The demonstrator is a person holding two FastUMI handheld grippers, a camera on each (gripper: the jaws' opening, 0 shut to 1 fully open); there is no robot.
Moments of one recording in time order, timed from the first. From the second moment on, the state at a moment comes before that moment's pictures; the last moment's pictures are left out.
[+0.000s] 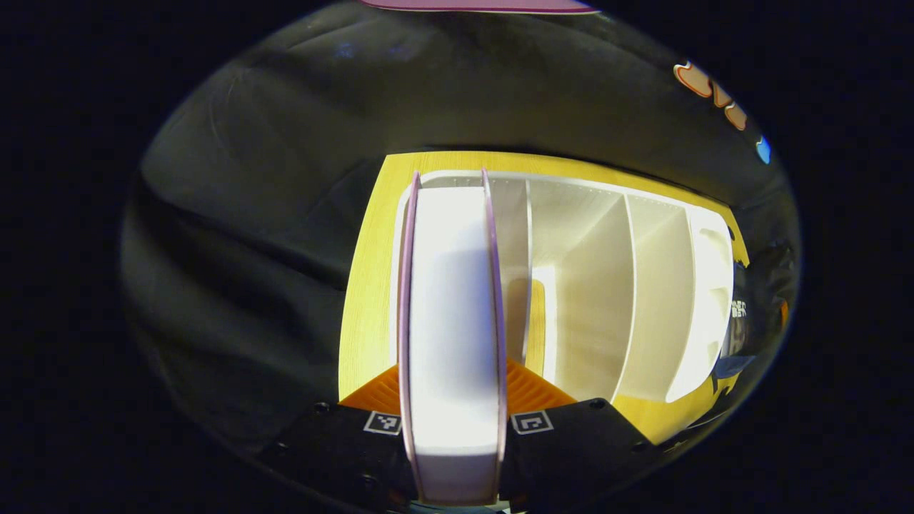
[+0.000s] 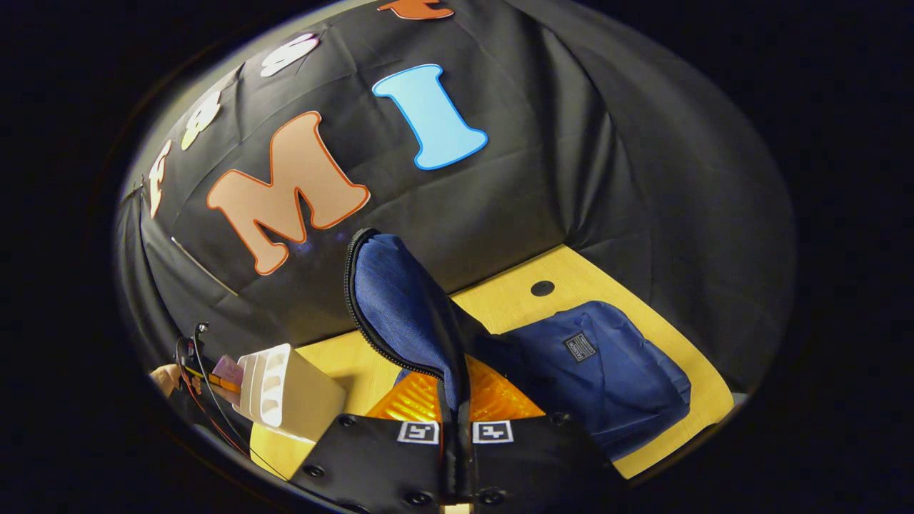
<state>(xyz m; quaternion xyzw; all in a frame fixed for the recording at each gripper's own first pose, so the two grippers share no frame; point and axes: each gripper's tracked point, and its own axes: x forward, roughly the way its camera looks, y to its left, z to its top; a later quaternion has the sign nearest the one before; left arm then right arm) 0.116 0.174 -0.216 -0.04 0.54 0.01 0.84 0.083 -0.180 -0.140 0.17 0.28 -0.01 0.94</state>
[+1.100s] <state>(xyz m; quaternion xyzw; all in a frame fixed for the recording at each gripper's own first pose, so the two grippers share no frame) 0.103 0.199 -0.117 -0.16 0.45 0.03 0.88 0.080 -0.177 -0.139 0.19 0.27 0.00 0.94</state>
